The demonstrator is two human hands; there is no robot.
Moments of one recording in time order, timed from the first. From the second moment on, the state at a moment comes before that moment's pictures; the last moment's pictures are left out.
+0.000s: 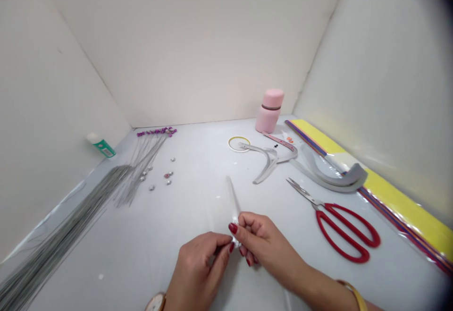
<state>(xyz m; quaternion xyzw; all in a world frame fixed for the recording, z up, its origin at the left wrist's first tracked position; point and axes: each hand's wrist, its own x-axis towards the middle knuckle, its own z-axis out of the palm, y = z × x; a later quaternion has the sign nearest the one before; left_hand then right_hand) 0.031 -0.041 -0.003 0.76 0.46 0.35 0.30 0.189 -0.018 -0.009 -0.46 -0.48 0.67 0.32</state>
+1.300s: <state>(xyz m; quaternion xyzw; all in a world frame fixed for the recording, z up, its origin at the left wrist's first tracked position) 0.038 -0.043 -0.001 0.64 0.50 0.37 0.44 0.187 -0.026 -0.006 -0.50 -0.60 0.51 0.37</state>
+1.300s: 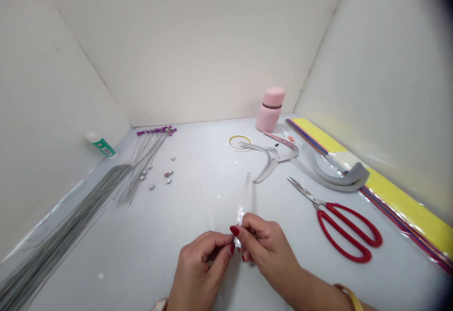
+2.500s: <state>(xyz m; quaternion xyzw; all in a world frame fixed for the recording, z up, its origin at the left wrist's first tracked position) 0.041 -0.046 -0.002 0.64 0.53 0.33 0.44 0.184 -0.022 -0.007 -0.50 -0.53 0.59 0.34</state>
